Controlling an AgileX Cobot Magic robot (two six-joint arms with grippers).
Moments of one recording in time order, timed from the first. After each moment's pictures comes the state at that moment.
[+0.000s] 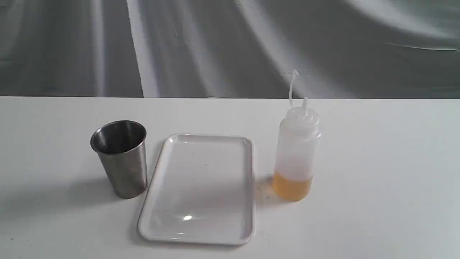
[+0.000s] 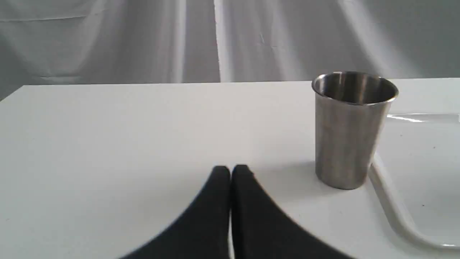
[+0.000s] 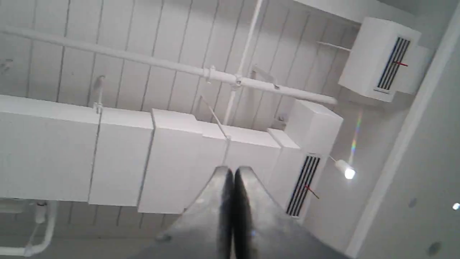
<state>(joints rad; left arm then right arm) 0.06 0.00 0.00 -0.02 0.27 0.04 -0.16 0.00 -0.28 0.07 -0.90 1.19</state>
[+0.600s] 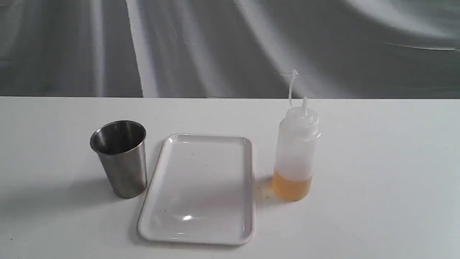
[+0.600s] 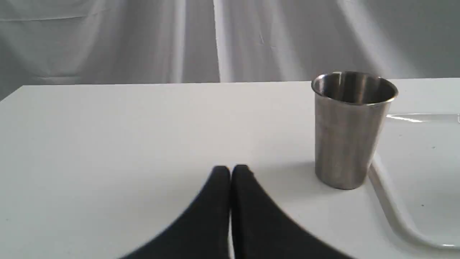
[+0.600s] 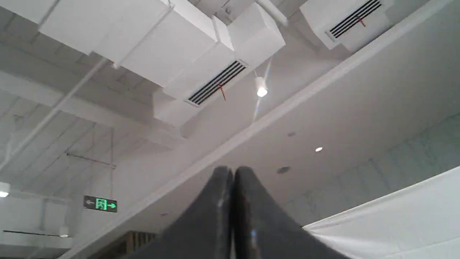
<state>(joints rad) 0.06 0.00 0.00 -0.02 0.27 0.04 -0.12 0.13 -0.87 -0.80 -0.21 1.44</state>
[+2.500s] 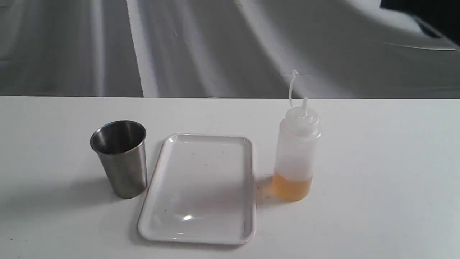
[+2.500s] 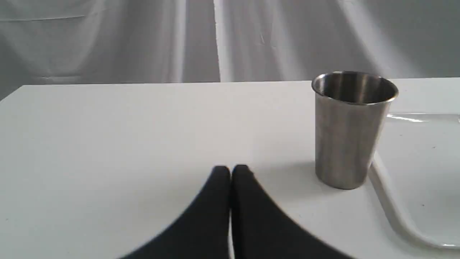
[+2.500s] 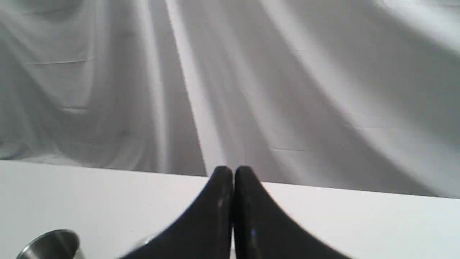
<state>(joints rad) 0.06 0.00 0.00 -0.02 0.27 0.04 0.35 1.03 -0.95 -0.85 0.27 1.02</state>
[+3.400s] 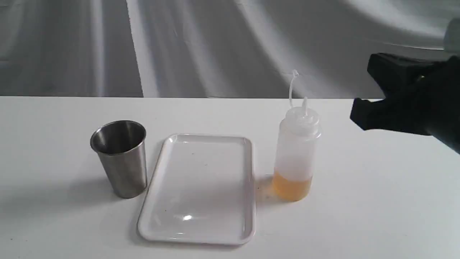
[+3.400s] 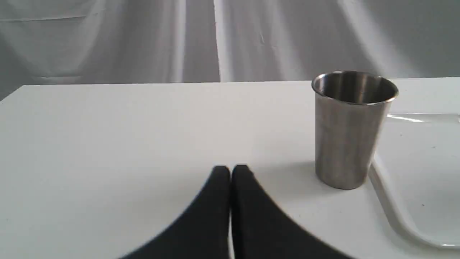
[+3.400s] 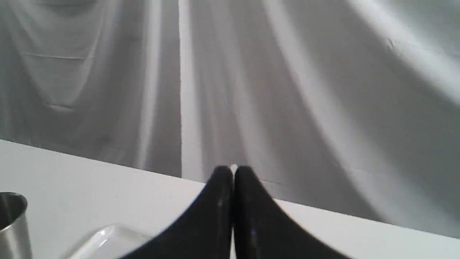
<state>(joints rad) 0.06 0.00 0.00 -0.02 0.27 0.04 0.35 1.06 -0.56 0.48 -0.39 -0.45</state>
